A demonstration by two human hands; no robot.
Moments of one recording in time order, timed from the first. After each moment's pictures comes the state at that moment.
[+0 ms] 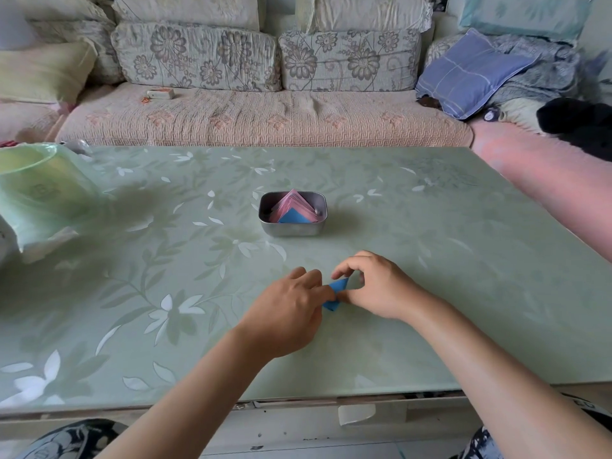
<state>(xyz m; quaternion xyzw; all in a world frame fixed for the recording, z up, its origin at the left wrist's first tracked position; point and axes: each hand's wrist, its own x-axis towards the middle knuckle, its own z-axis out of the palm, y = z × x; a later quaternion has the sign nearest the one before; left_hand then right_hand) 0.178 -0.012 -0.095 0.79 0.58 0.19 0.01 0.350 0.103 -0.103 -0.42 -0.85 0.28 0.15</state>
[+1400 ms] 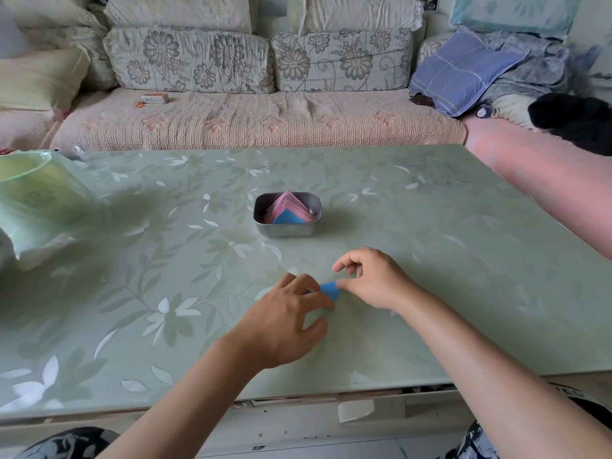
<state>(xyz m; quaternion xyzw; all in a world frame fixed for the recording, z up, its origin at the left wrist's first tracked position) 0.178 -0.023 -0.102 0.77 0.60 0.19 0.11 0.349 0.112 -0.113 -0.48 -0.80 0.31 0.19</state>
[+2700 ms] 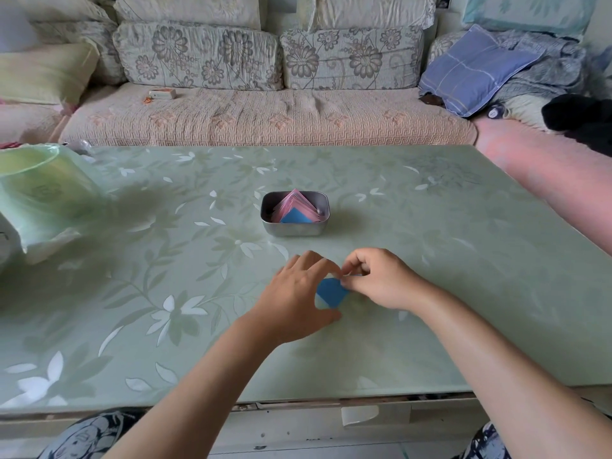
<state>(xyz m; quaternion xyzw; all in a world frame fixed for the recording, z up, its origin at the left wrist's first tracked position) 0.176 0.005 -0.101 0.73 0.63 0.23 0.10 0.345 0.108 -0.092 -0.45 -0.78 0.40 0.15</state>
